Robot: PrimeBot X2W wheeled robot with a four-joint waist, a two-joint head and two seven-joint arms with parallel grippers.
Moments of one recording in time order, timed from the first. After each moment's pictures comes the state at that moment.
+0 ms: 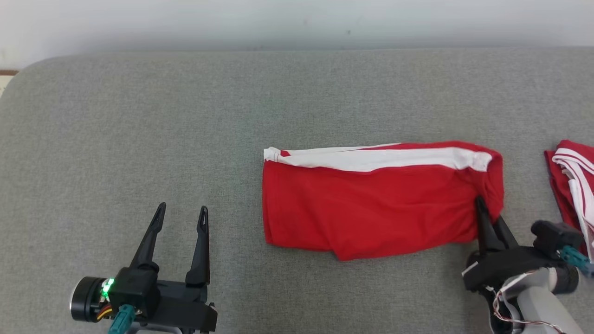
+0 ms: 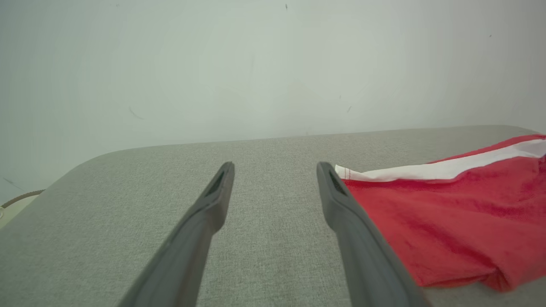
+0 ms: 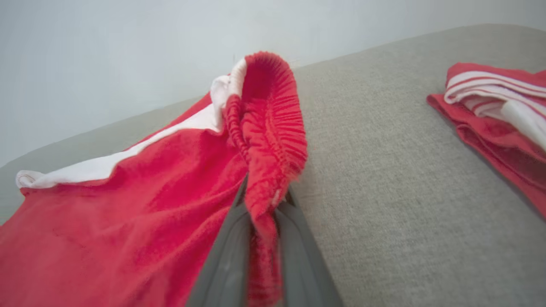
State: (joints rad) left arm -0.27 0.28 -0.43 -0.09 -0.29 0.35 -0.23; right arm -0.35 -0.27 0.25 0.49 0.50 0.13 -0.26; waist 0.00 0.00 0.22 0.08
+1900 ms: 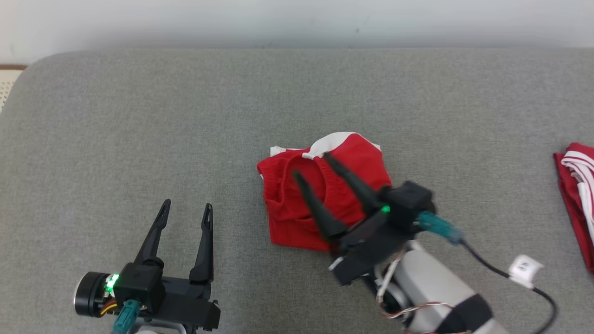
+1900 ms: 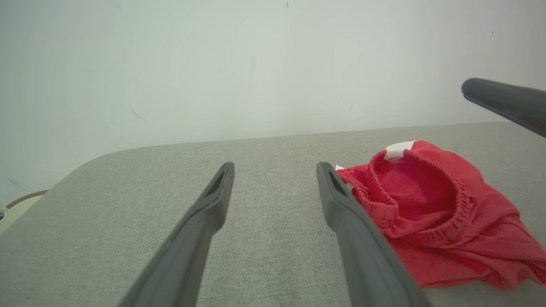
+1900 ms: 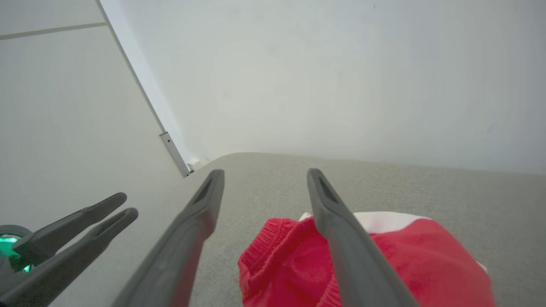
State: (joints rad) left arm -0.29 0.29 -0.46 -0.07 -0.31 0.36 -0.23; right arm -0.57 -0.14 0.78 0.29 0.49 0.13 -0.25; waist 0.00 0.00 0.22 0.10
